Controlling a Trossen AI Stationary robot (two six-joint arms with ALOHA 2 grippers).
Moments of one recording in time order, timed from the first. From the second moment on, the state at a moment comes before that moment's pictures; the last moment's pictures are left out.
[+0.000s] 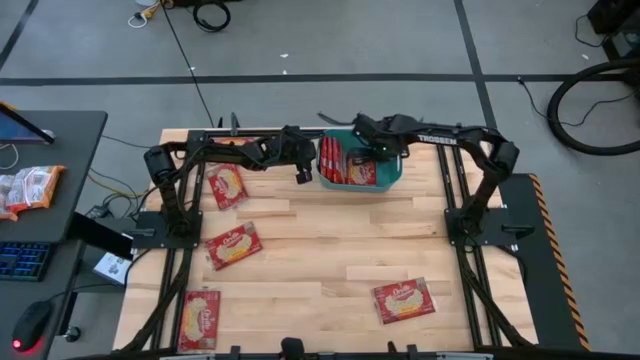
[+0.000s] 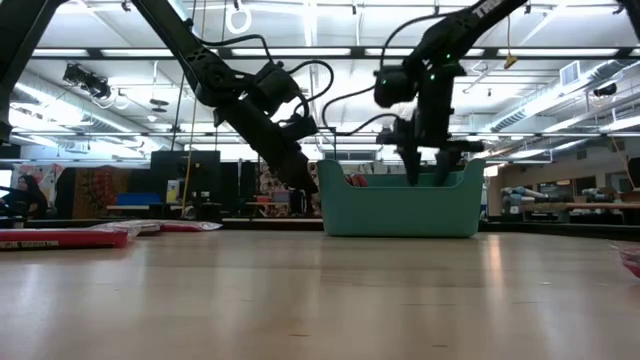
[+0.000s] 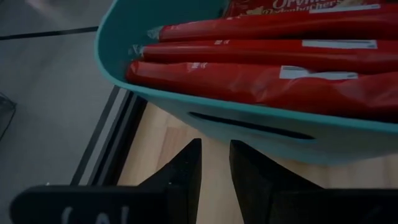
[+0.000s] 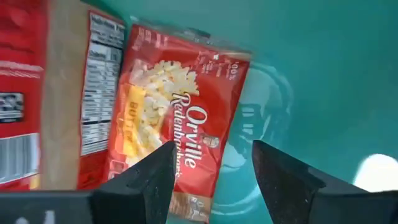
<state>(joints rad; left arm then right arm) 0.48 1.84 1.03 0.17 -0.07 0.40 -0.55 1.72 1.27 -0.89 0.13 0.85</state>
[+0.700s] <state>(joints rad) 0.41 1.85 1.03 0.23 -0.04 0.41 -0.57 1.93 1.31 -0.97 0.20 0.78</state>
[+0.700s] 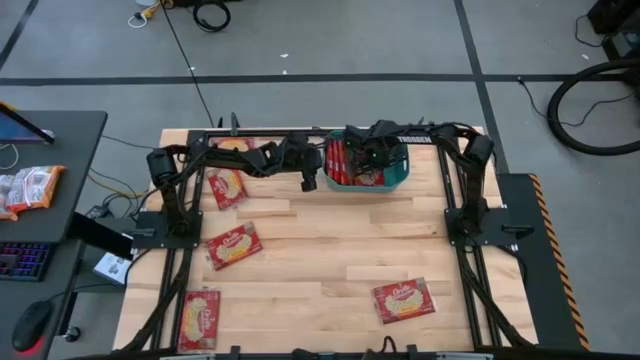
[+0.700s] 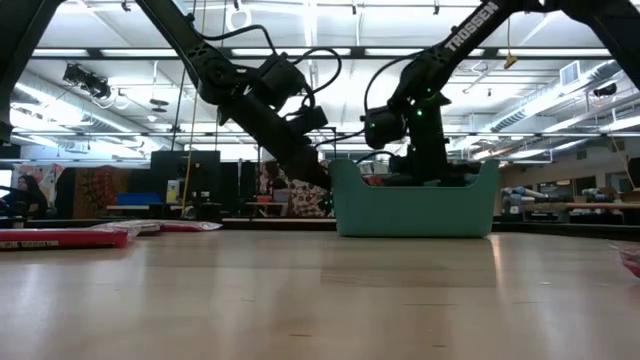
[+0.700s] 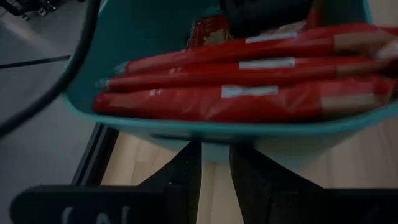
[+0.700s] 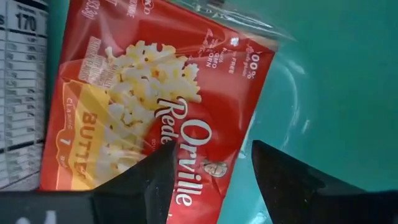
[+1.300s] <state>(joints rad) 0.42 1.85 1.03 0.25 -0.05 0.42 -0.69 1.92 1.23 -0.79 -0.14 0.84</state>
